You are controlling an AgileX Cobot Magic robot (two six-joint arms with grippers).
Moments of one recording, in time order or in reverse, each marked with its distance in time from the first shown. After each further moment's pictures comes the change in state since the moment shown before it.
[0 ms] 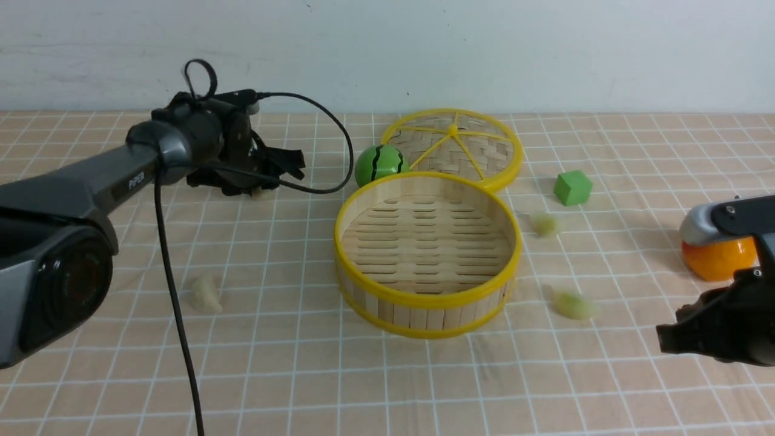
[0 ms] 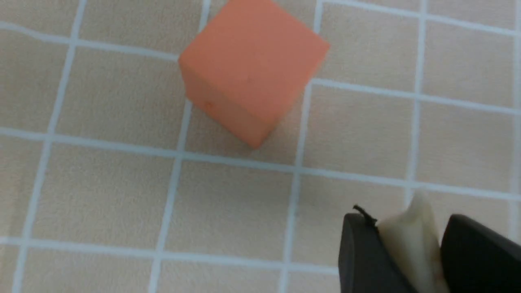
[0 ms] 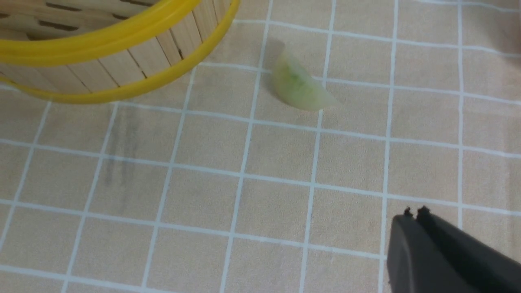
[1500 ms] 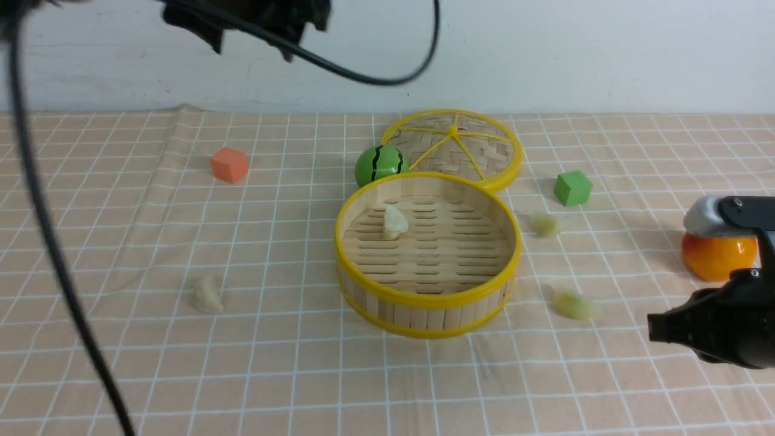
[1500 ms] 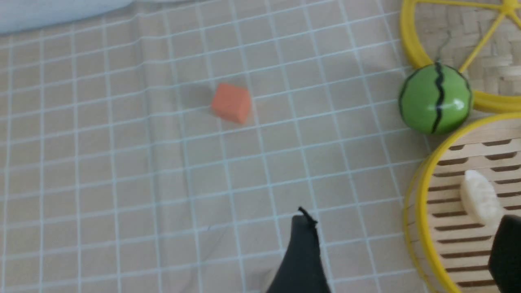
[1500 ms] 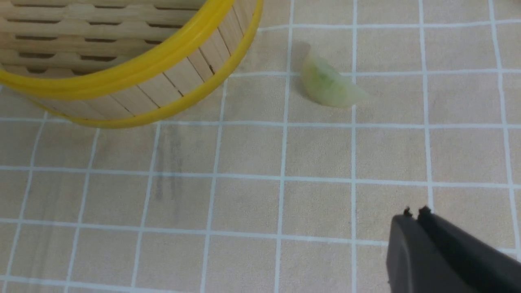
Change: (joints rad) right arm 0.000 0.000 0.000 0.161 0.003 -0.003; left arm -0.179 -0.535 -0.089 0.104 0.645 0.233
